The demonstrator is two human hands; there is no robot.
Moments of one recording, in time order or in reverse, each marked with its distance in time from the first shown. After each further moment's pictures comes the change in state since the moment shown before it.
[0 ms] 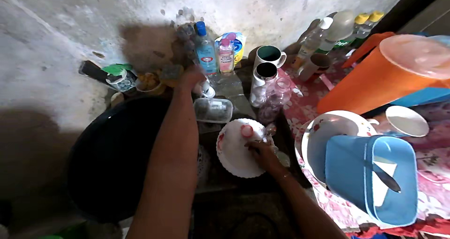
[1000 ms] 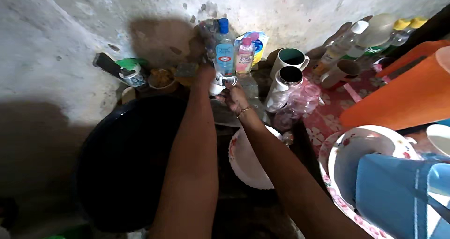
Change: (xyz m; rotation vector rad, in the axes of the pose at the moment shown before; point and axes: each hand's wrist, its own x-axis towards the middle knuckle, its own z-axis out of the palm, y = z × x) left_hand -0.004 0.007 -0.006 0.109 0.097 -0.147; right_hand 0.234 -0.119 0.031 1.319 0.157 0.357
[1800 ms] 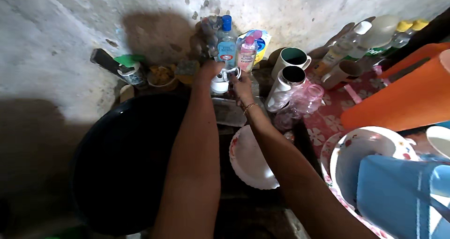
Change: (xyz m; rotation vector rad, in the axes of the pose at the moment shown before) left_hand -0.015 0.019 -0.008 -0.267 -0.037 -0.064; right_hand 0.008 -0.013 -0.008 -0.447 0.053 -0.384
